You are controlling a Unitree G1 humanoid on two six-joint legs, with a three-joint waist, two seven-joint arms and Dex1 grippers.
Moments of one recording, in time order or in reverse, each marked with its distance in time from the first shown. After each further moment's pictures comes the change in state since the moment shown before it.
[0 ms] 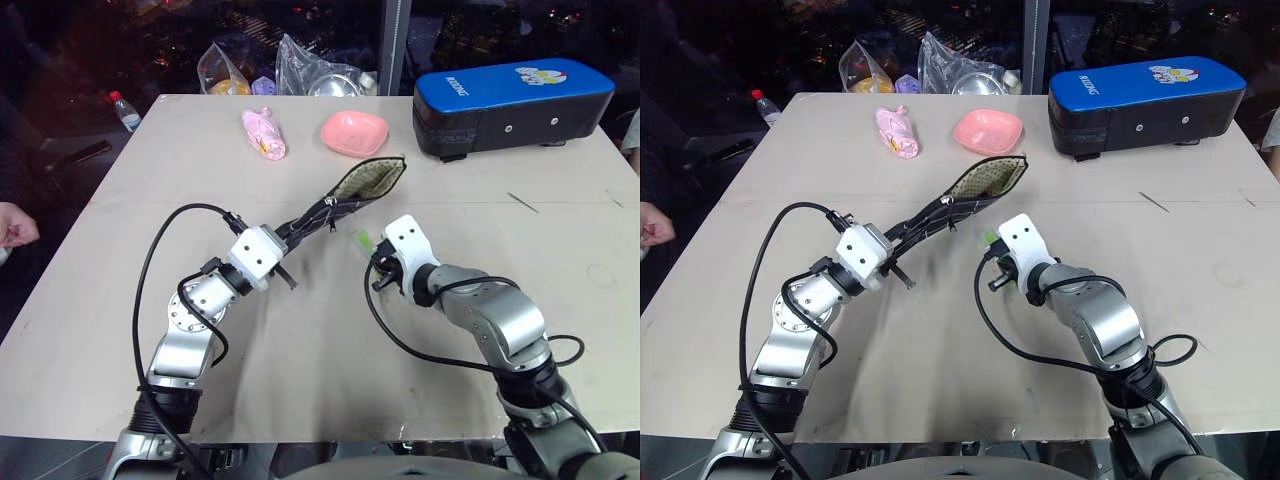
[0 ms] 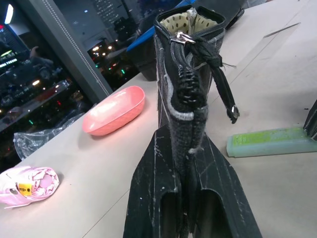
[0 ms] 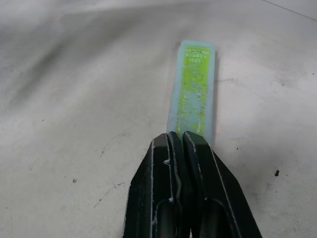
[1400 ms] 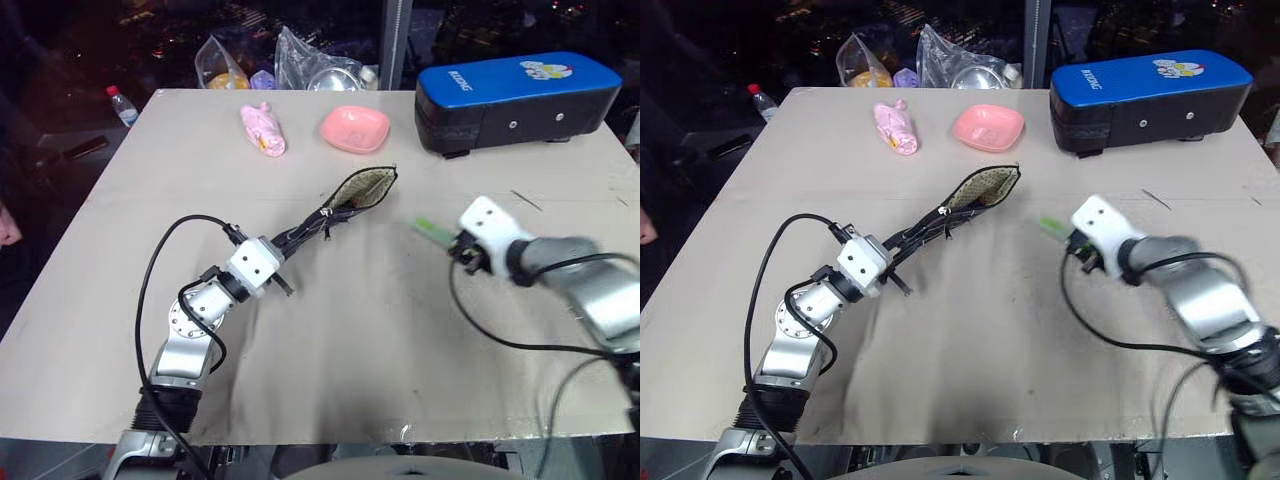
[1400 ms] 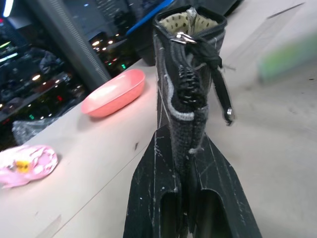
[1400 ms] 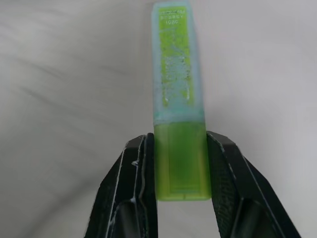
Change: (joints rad) left arm -0.008 0.002 -0.015 0.141 0.013 -0.153 -0.029; right arm -0.041 -0.746 -0.091 0.014 0.021 -0.390 0.474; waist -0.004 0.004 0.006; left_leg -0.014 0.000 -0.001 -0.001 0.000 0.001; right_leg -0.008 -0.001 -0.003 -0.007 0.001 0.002
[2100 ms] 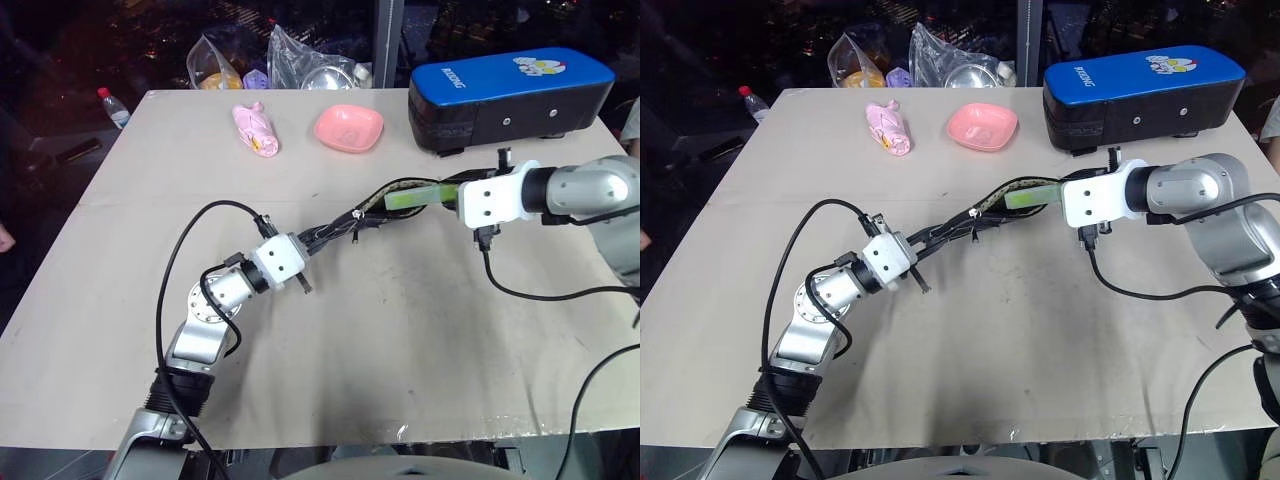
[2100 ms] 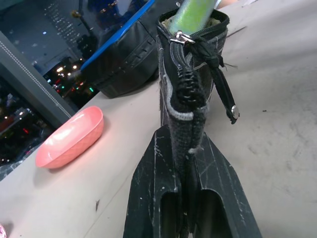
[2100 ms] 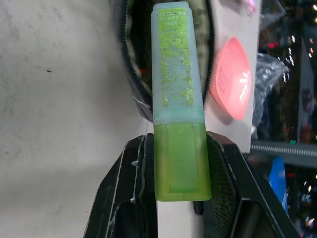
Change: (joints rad) left arm -0.079 -0.006 -0.083 -0.033 0.018 0.022 -0.051; right arm -0.296 0.006 0.143 0.321 -0.402 -0.878 0.312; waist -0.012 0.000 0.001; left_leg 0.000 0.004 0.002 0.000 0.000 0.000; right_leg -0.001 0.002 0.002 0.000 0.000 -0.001
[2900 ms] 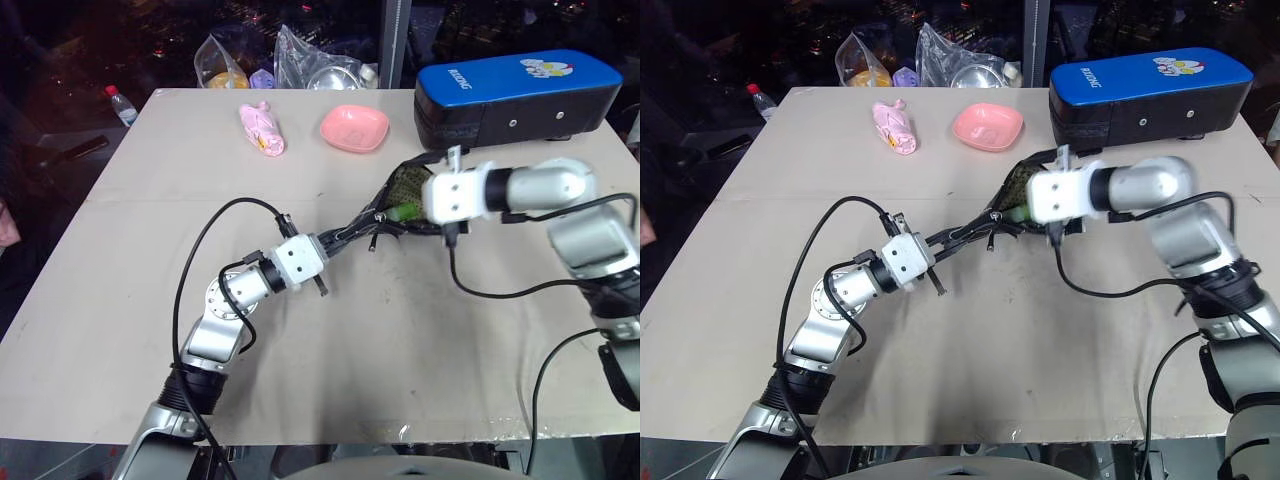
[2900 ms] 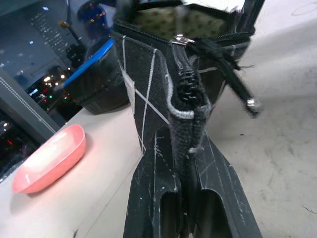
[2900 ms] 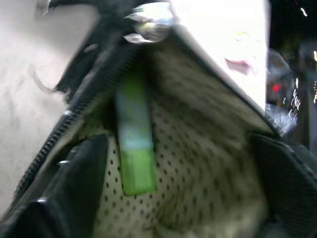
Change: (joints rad) left arm -0.023 -0.034 -0.055 -0.039 0.008 0.055 -0.016; right arm -0.021 0.206 -0.098 -0.003 0.102 0.161 0.059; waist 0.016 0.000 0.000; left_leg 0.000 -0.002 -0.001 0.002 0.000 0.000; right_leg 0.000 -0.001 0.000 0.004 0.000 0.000
